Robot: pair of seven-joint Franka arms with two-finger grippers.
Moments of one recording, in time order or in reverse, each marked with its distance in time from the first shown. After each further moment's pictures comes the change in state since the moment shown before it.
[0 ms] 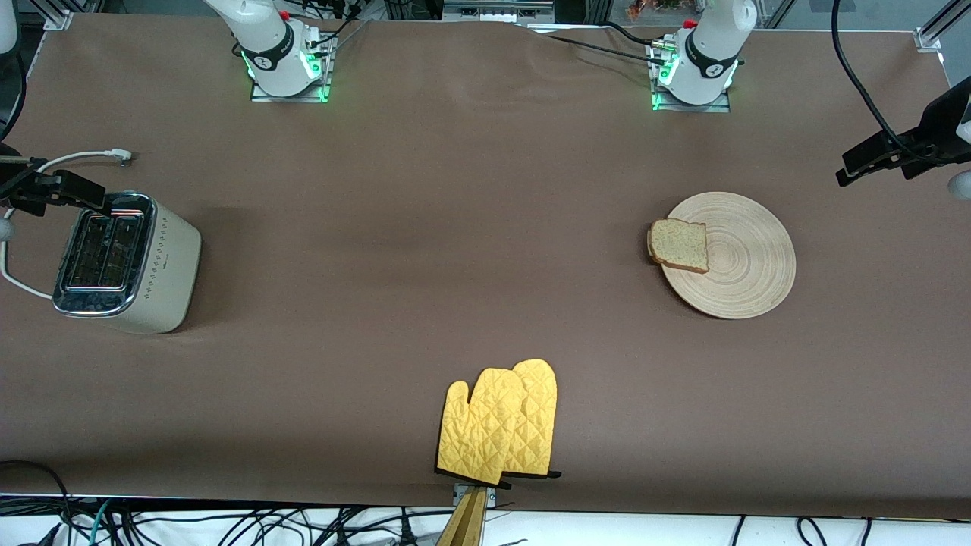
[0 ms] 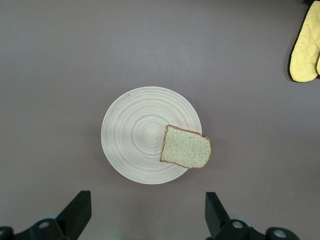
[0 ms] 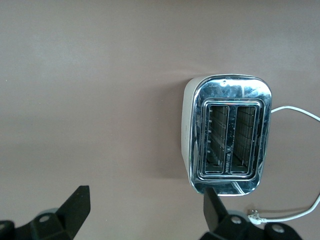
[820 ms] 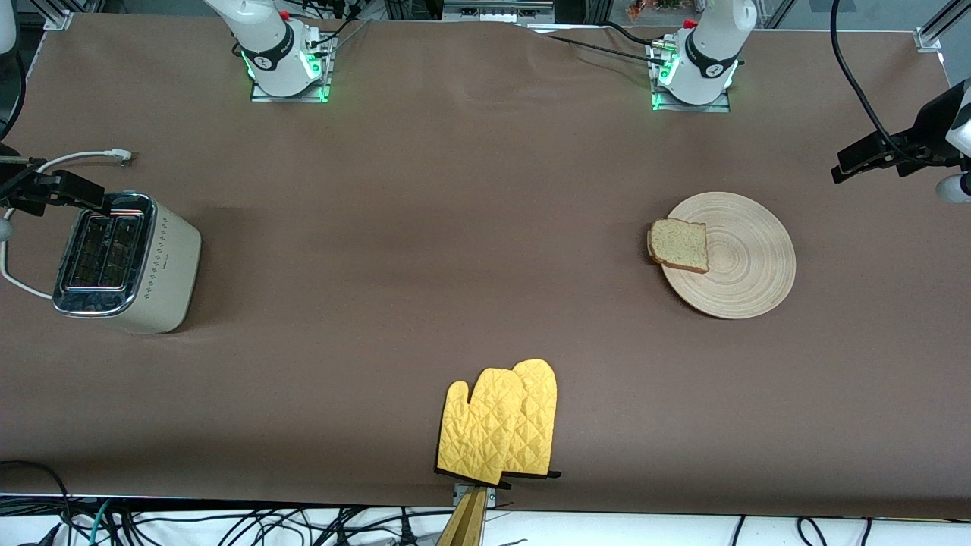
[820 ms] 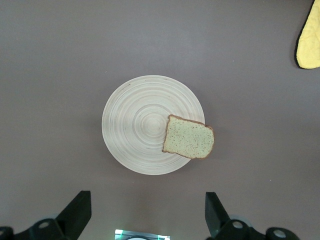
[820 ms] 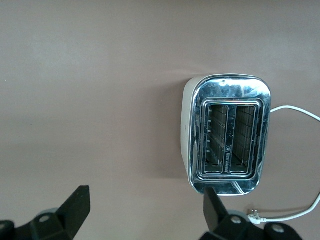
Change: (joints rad) left arm 0.014 0.016 0.000 0.000 0.000 -0.044 0.018; right arm 0.000 0.000 -0.002 0.000 0.000 0.000 0.000
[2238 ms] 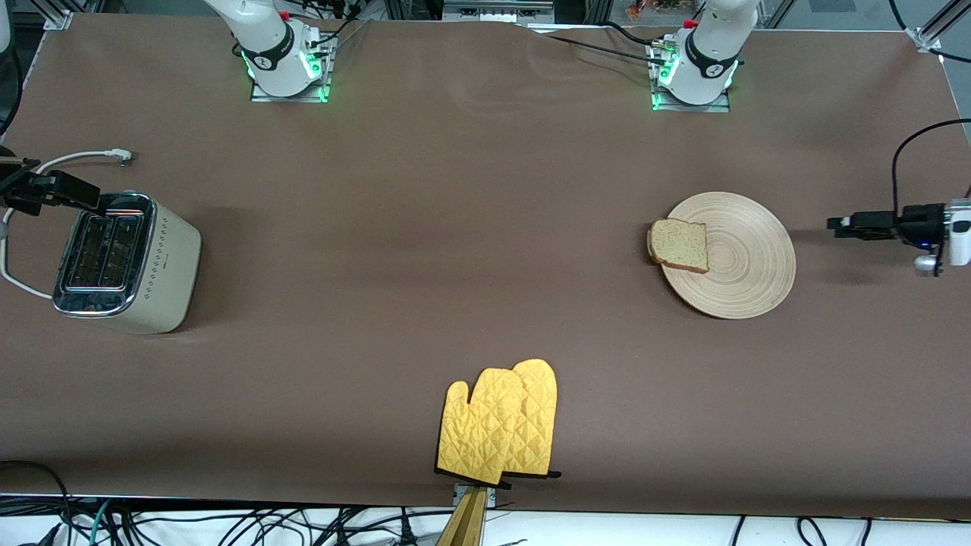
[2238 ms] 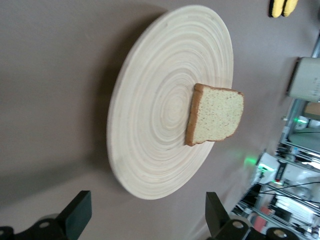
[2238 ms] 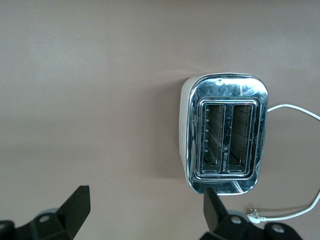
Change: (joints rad) left arm 0.554 0.577 0.047 -0.207 -0.462 0.103 0.925; right arm -0.010 0.001 0.000 0.001 0.000 0.000 0.000
